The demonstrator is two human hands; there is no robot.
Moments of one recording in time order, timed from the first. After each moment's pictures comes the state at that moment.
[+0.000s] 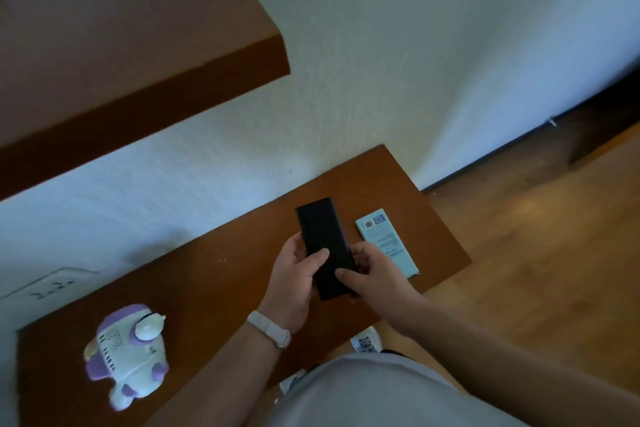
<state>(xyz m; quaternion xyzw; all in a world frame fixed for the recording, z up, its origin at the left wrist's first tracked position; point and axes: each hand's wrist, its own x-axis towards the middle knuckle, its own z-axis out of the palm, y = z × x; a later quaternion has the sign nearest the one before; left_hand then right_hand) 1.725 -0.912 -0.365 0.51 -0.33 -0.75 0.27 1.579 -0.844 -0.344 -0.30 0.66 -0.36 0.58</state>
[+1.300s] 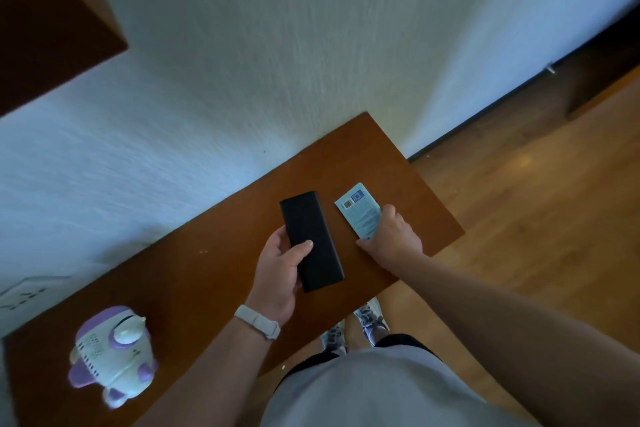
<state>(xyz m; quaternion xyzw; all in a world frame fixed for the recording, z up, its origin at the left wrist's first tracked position) 1.712 -0.915 -0.386 0.57 -0.29 -0.74 0.22 1.512 -0.868 -0.467 -0.34 0.87 -0.07 0.35</state>
